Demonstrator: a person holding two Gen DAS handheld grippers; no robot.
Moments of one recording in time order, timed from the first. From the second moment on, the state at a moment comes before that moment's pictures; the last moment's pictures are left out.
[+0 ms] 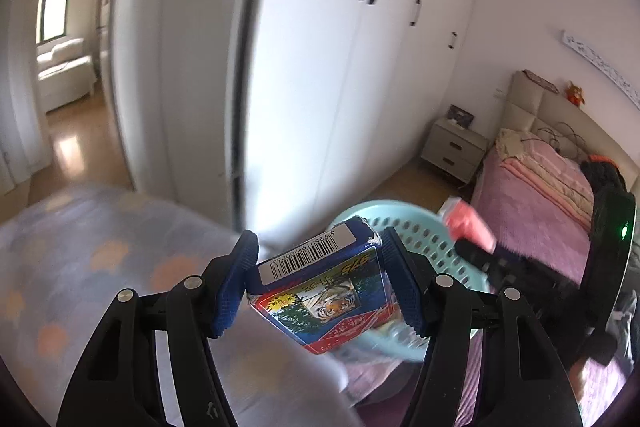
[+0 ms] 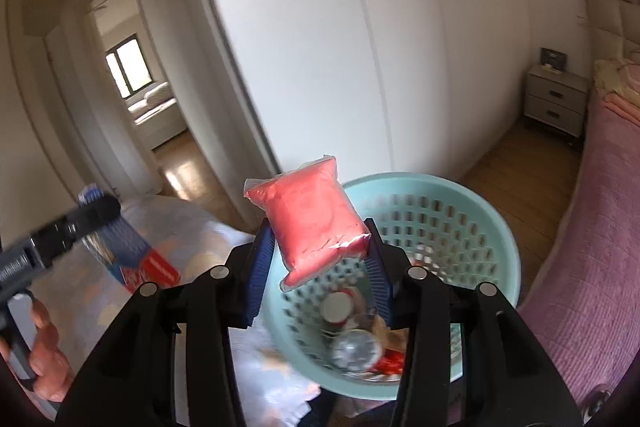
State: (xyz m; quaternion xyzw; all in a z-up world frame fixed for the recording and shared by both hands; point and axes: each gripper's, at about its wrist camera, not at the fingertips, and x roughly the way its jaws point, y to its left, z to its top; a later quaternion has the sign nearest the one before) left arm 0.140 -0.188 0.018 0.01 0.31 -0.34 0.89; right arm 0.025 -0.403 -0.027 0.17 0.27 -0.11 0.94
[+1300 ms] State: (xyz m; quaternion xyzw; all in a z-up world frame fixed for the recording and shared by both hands) left arm 0.119 -0.172 -0.017 0.00 0.29 -0.31 0.90; right arm 0.007 -0.396 -0.033 0.17 0.25 -0.16 0.94
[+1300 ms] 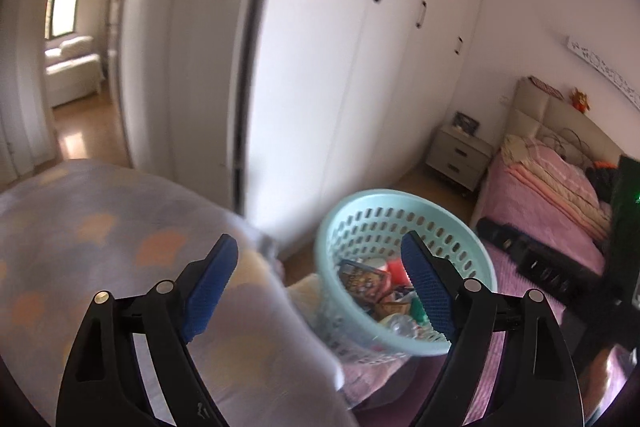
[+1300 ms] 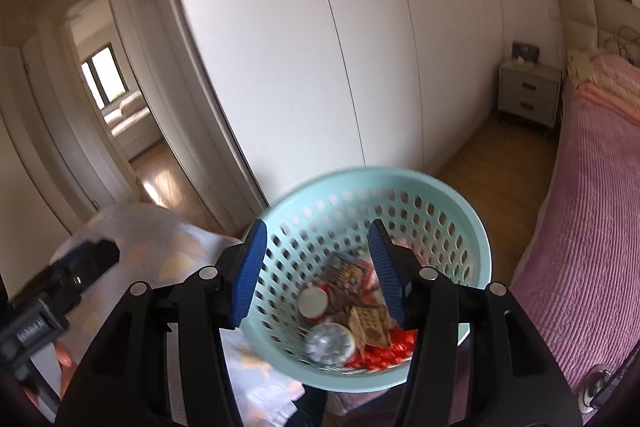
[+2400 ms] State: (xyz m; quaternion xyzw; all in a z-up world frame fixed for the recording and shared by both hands) left arm 0.063 -0.092 -0.040 0.04 0.14 -0.11 0.98; right arm -0.070 -0.315 -0.011 0.08 0.10 -0.19 0.97
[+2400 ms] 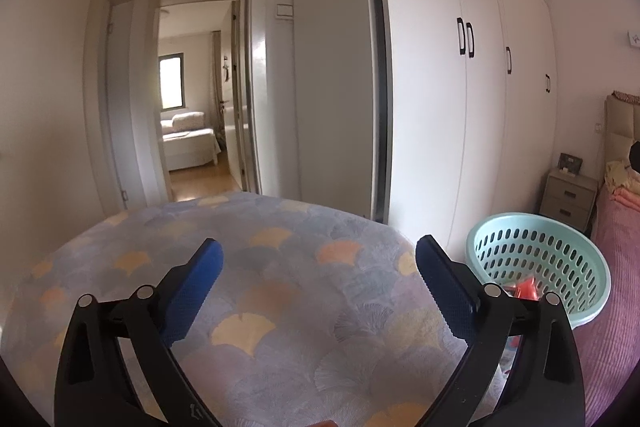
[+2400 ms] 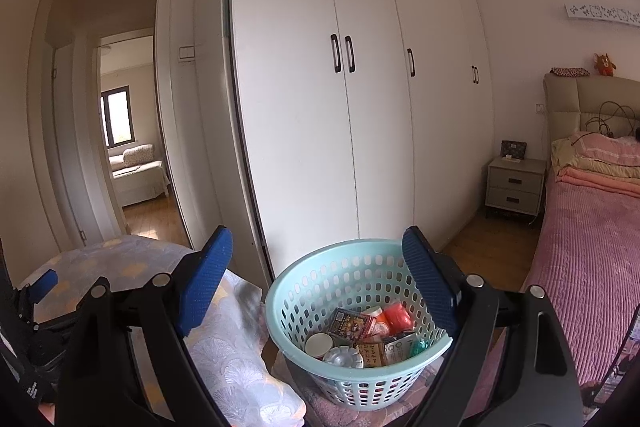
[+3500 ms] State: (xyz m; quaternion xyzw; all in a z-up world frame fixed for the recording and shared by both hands) left arm 0.062 -0.091 -0.042 0.04 0.16 -0.12 0.98; right arm -0.066 -0.317 -0.024 0.09 0.11 -0.19 0.97
